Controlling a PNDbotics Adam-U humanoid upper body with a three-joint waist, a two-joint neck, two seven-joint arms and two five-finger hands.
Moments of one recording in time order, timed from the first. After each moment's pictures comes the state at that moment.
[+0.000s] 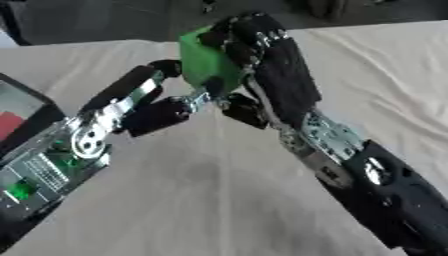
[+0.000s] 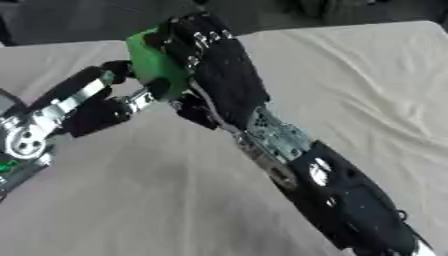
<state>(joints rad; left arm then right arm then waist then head) -0.94 0.58 -0.72 -1.74 -0.05 0.56 0.01 -0.82 -0.35 0.52 -1.63 1.08 -0.11 -0.62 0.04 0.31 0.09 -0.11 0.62</state>
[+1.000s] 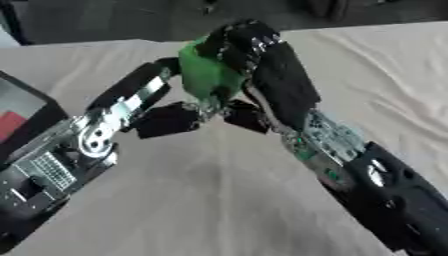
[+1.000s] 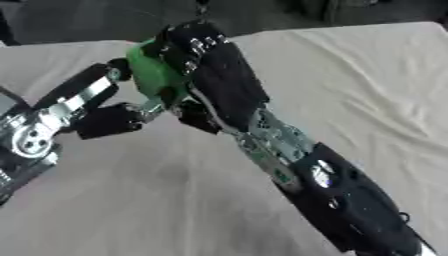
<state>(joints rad) -0.96 0.57 -0.73 -1.75 -0.07 0.59 0.02 -0.82 -0.35 0.52 -1.63 1.07 -0.15 -0.57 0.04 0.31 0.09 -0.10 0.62</state>
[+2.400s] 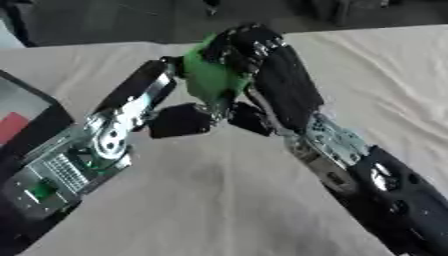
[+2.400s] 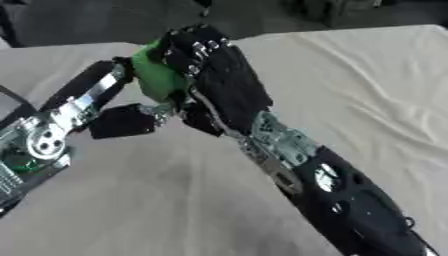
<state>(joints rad) -0.97 0.54 -0.74 -1.76 0.00 0.71 0.18 -0.82 -0.35 0.52 -1.63 1.08 -0.15 -0.56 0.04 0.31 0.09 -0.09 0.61</state>
